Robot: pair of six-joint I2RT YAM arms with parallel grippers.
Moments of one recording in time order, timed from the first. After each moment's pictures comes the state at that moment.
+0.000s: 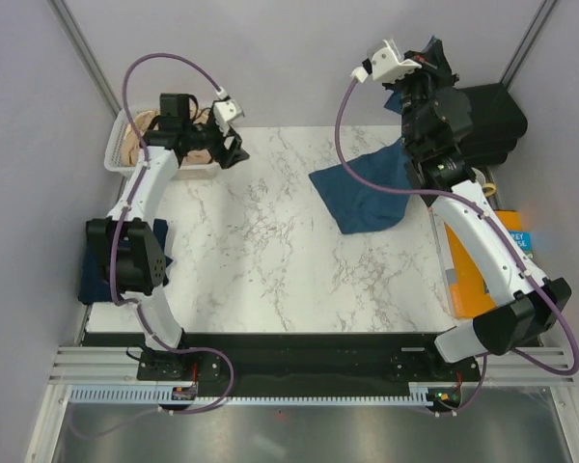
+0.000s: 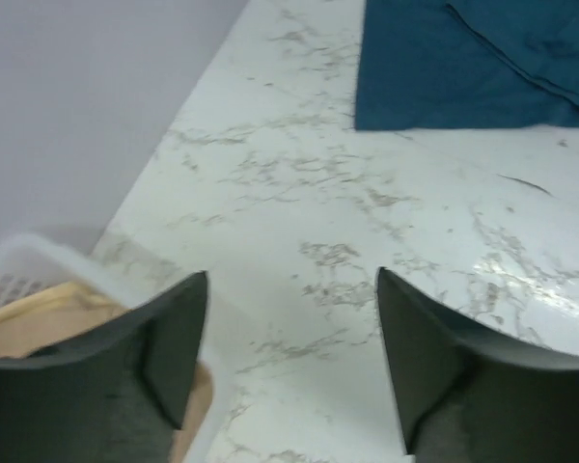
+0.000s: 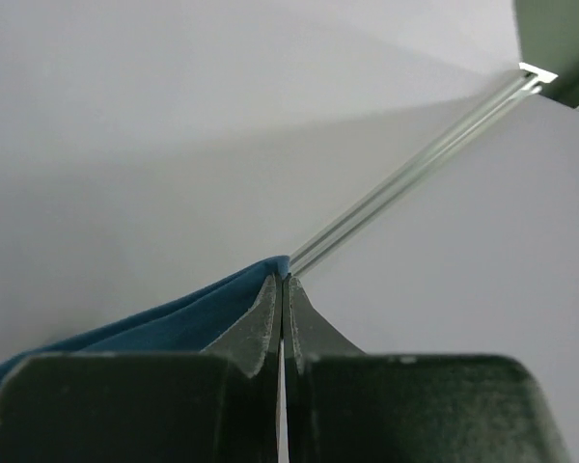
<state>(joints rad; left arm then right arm) -0.05 1.84 1.75 -0.49 0.76 0.70 0.41 1.48 1.66 0.32 0.47 -1.19</state>
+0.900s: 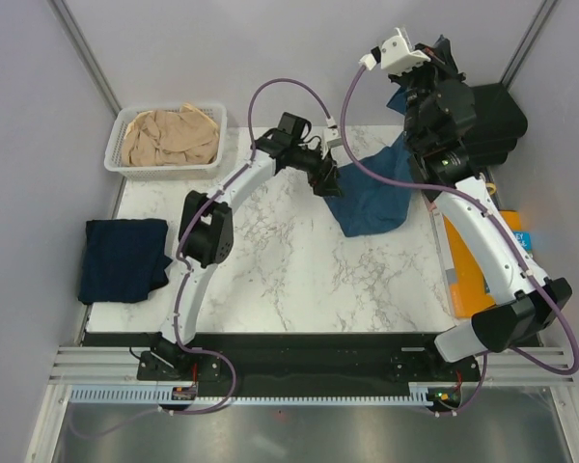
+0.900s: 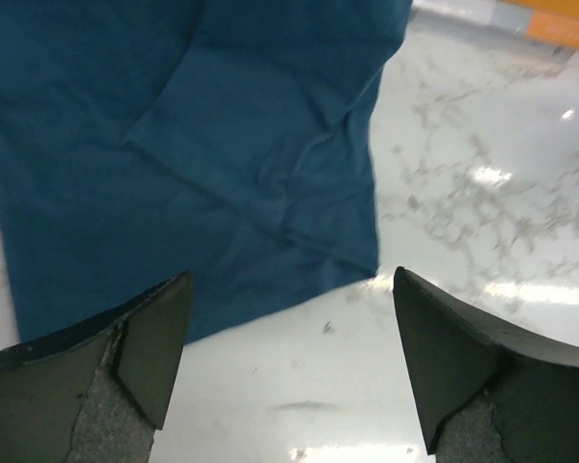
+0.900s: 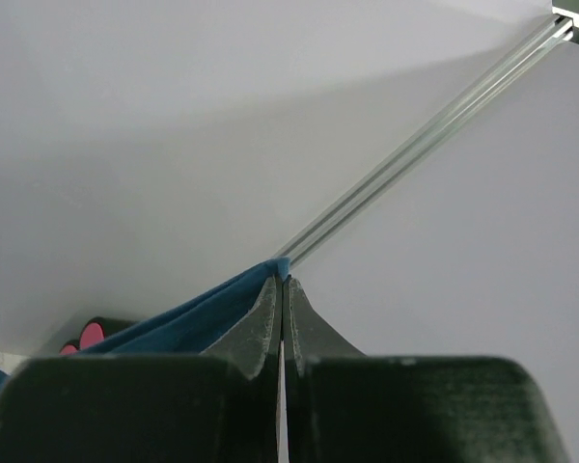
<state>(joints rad) -0.49 2.40 2.21 -0.60 0.95 0.49 0.41 1.49 1.67 0.23 0.54 -1.12</state>
